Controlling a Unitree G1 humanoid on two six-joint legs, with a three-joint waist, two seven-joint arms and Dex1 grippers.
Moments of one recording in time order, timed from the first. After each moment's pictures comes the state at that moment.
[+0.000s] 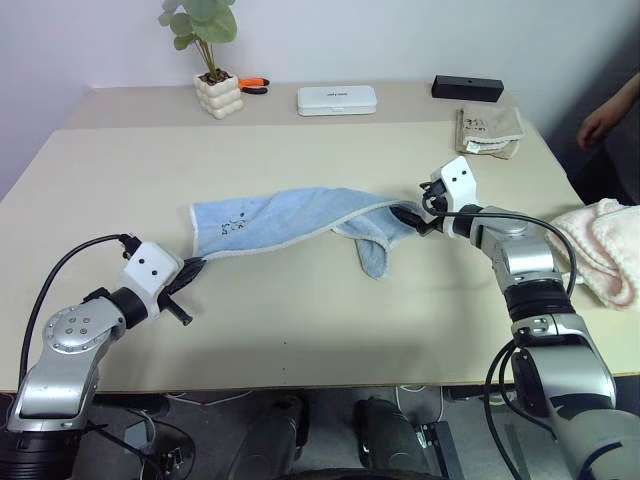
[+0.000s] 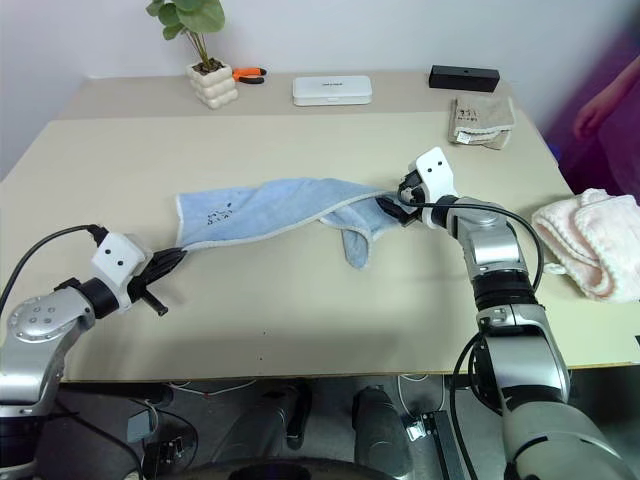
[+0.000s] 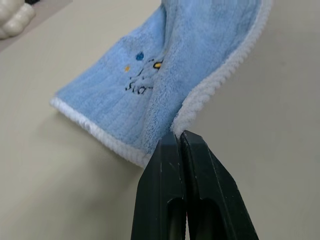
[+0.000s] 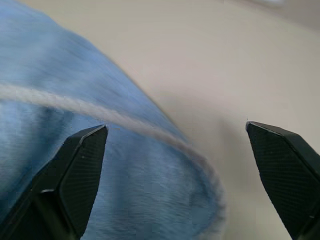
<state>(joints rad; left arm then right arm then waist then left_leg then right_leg) 0.04 0.69 0.22 -0.26 -0.19 0.26 -0.68 -0.79 -0.50 0.03 0.68 0.09 0.25 0.70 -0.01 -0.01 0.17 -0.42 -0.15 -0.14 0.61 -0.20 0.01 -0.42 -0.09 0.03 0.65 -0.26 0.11</state>
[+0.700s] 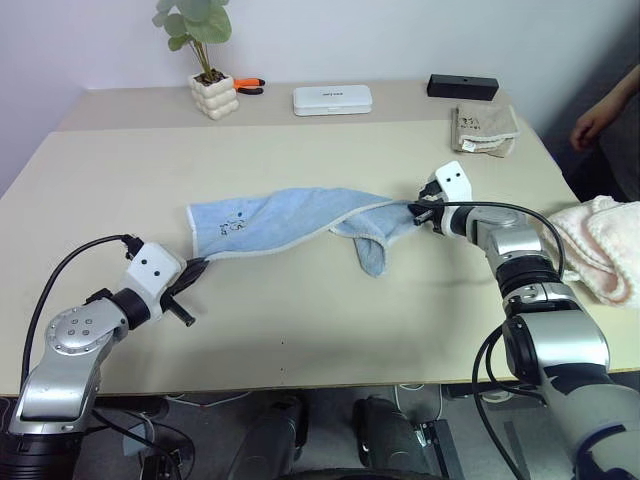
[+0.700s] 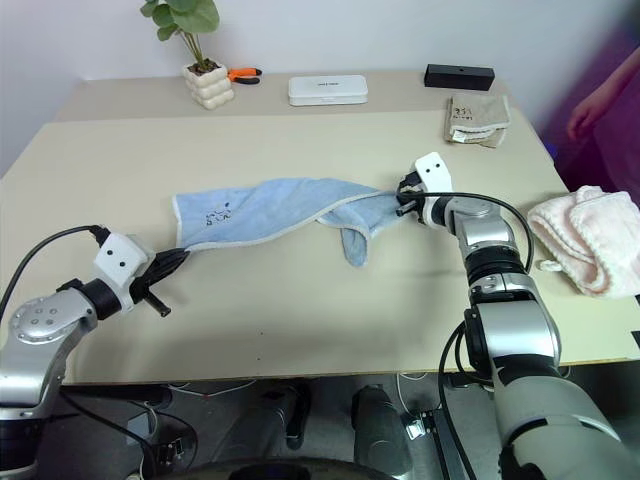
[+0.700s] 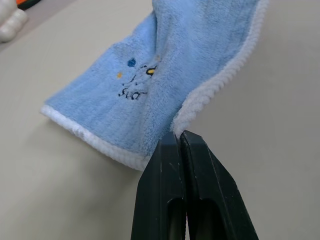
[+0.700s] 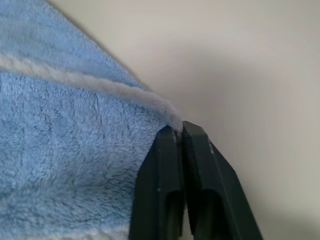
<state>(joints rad) 0.01 0.66 0.21 -0.25 -0.20 0.25 -0.65 -0.95 -0.49 0.01 0.99 0.01 0.16 0.64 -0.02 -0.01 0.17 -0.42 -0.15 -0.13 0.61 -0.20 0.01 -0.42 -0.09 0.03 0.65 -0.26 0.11</state>
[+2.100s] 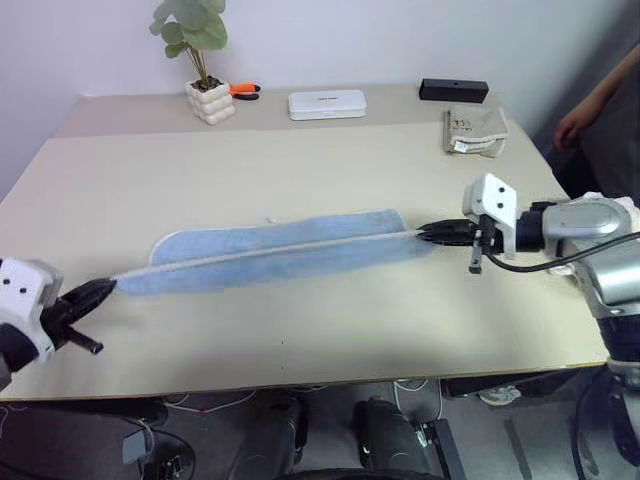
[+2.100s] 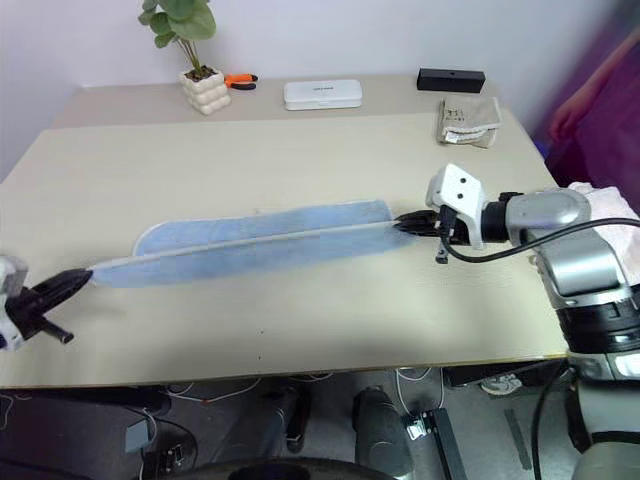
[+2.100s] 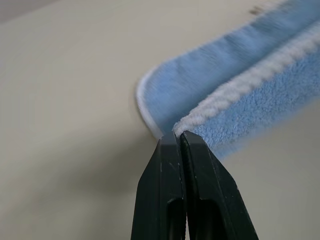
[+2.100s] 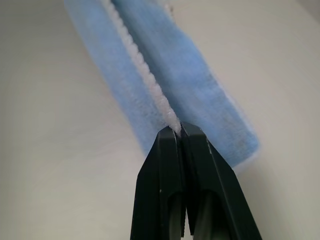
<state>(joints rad) 0.25 0.79 0.61 -0.25 -0.45 0.44 -0.75 -0.56 -0.85 0.09 0.05 0.24 0.32 1.18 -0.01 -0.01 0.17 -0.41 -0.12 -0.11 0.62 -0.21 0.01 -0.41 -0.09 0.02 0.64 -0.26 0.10</state>
